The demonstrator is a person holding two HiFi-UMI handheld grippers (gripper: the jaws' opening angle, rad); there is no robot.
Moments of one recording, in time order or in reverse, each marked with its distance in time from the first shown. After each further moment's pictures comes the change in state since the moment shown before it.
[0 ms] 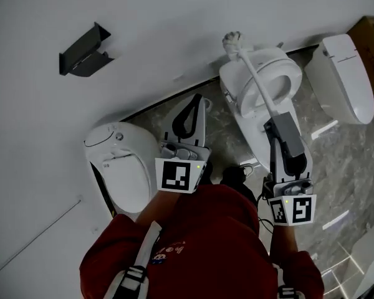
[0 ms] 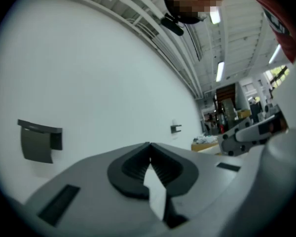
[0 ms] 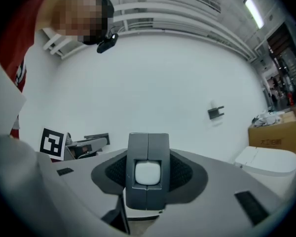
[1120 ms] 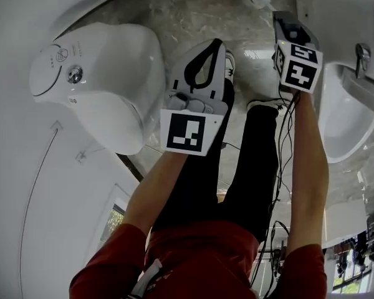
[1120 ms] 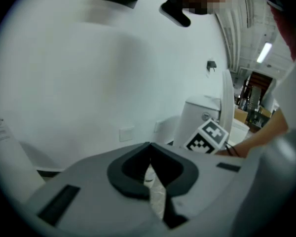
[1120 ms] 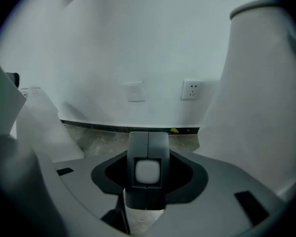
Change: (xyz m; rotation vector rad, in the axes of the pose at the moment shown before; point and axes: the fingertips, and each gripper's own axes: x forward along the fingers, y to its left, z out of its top) left arm -0.062 0.137 -0.535 -0.357 0.557 0.147; right arm 0.287 0.058 -0.665 -0.230 0.989 0.056
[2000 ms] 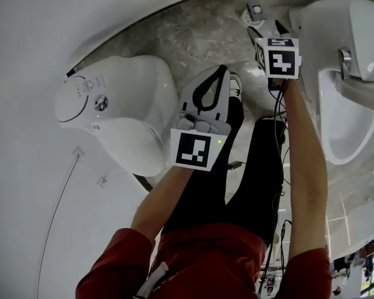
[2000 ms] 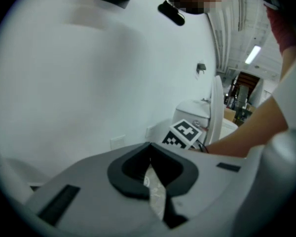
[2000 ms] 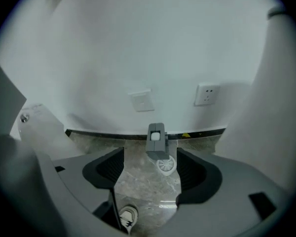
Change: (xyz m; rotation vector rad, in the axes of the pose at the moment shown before) left arm -0.002 -0.005 0.037 0.076 0.012 -0.119; right arm 0.022 0.033 0.061 0.056 0.016 0.086
